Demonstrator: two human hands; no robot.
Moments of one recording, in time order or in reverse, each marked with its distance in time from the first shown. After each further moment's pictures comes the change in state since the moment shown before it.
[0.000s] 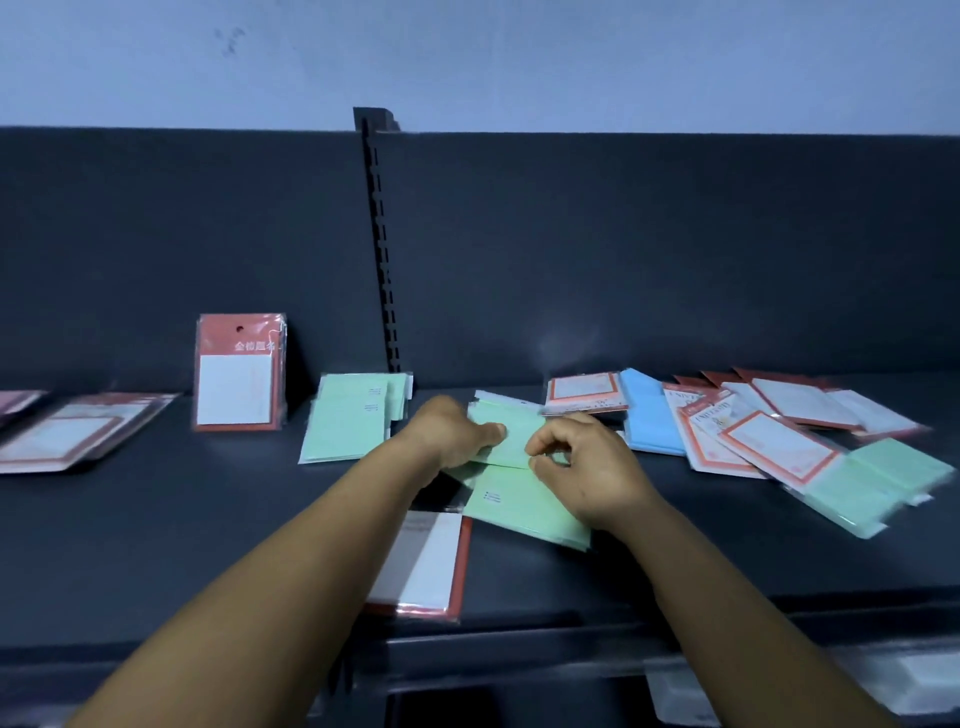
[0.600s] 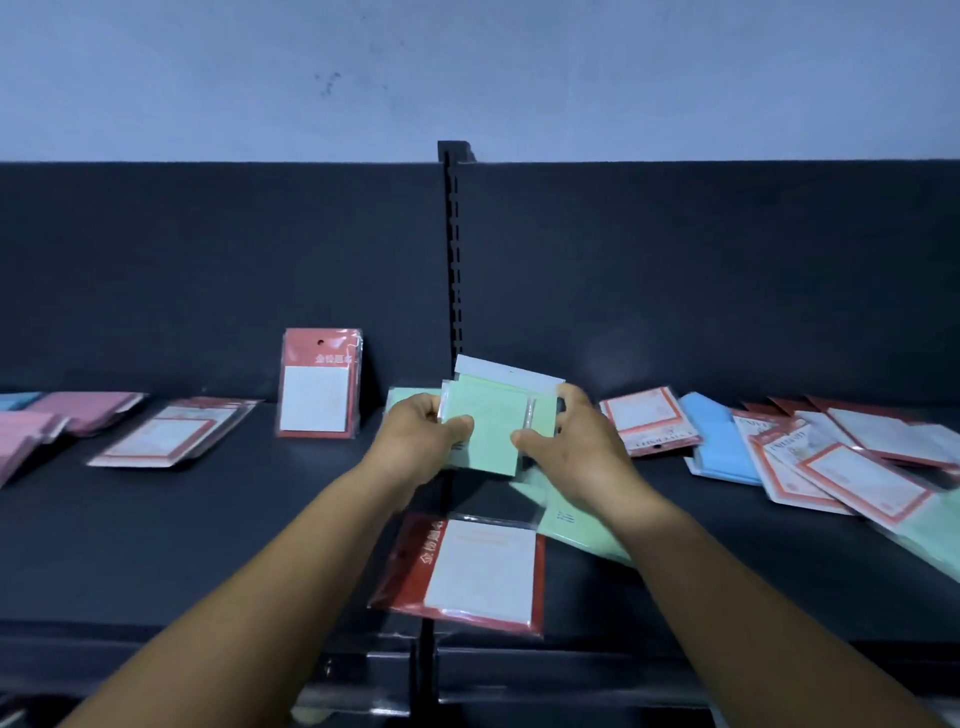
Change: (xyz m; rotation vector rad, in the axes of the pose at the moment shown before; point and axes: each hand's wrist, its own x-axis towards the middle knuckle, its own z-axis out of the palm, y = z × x) left_hand -0.023 -0.045 -0.063 -0.368 0.245 0.096; right_hand 0.029 -0.072 0.026 0.196 0.022 0.203
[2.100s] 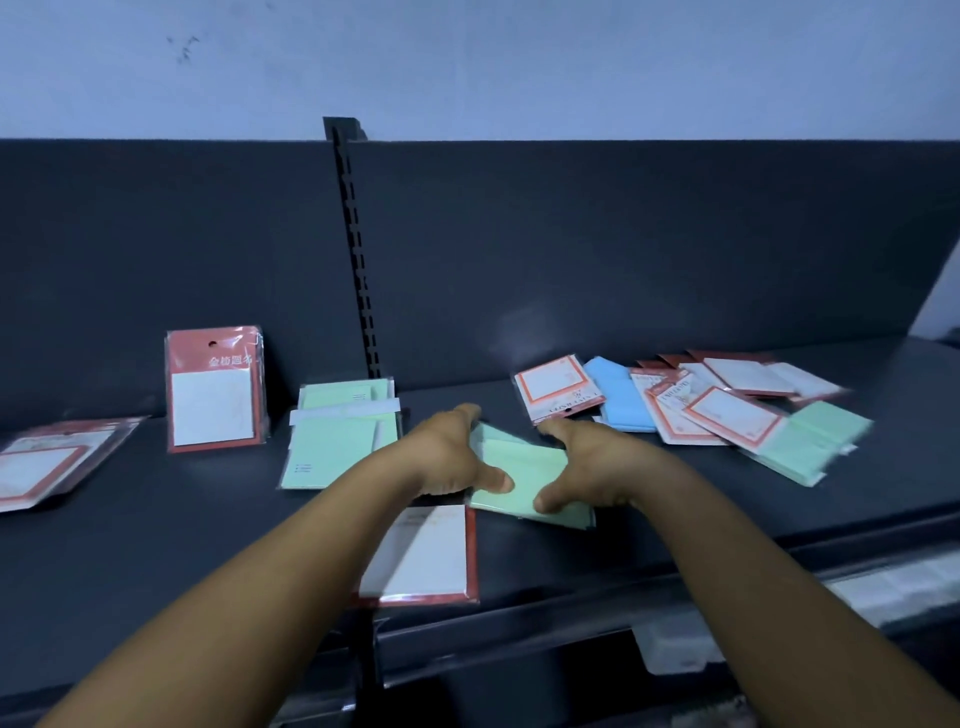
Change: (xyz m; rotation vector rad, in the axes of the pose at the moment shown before) left_hand -0.013 0.017 0.059 0.680 -0.528 0.136; right_hand -0.036 0.035 -0.065 -0.485 -0.342 0.169
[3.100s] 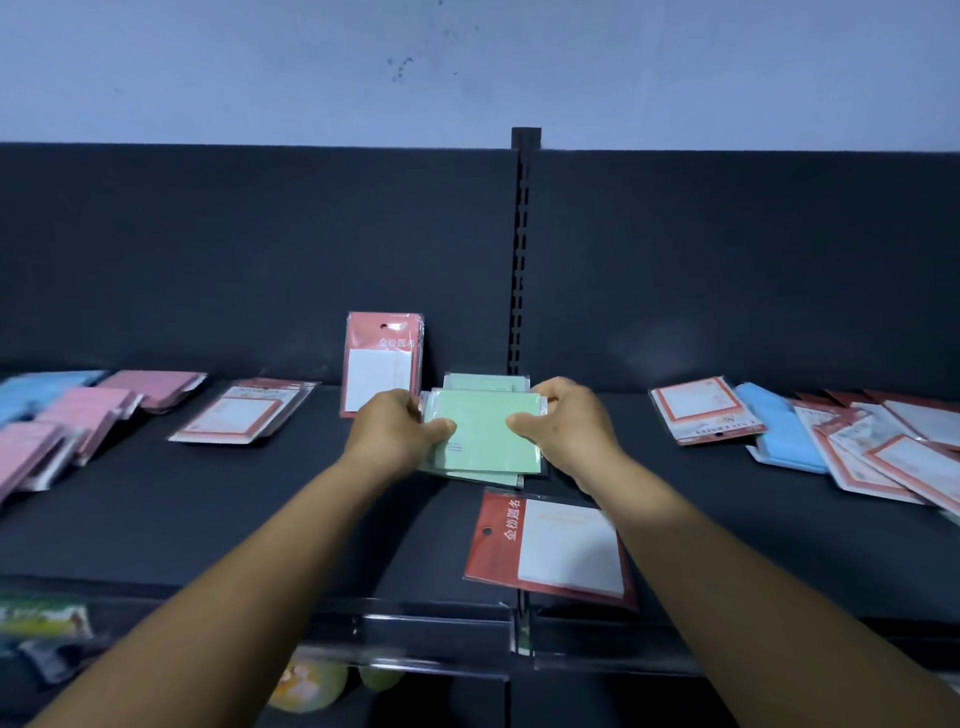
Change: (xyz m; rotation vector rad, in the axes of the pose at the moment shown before) left_hand -0.063 -0.120 -0.072 -0.273 0.634 -0.272; right_hand 0.062 -0.133 0.063 0.558 0.316 -0.157
